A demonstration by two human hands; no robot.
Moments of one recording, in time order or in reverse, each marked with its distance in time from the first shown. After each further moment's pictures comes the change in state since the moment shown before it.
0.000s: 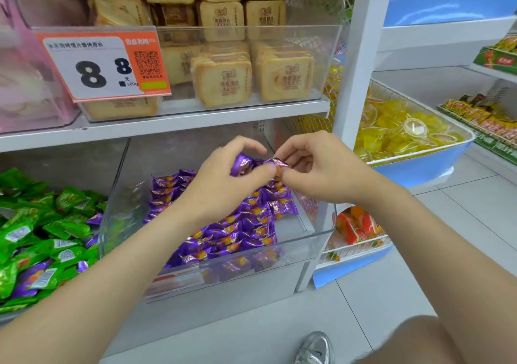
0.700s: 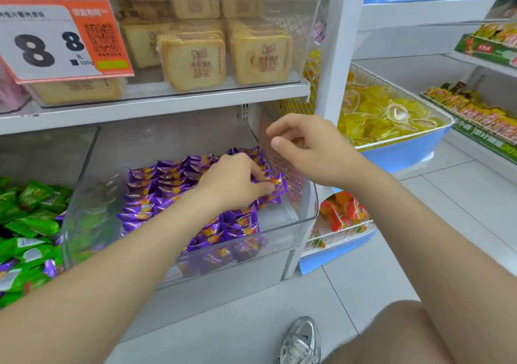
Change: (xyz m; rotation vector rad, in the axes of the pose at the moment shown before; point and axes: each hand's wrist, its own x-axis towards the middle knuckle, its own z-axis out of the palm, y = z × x) left_hand 0.041 -0.023 0.054 0.515 -0.211 -0.060; right_hand 0.000 0.024 -0.008 -0.158 0.136 0.033
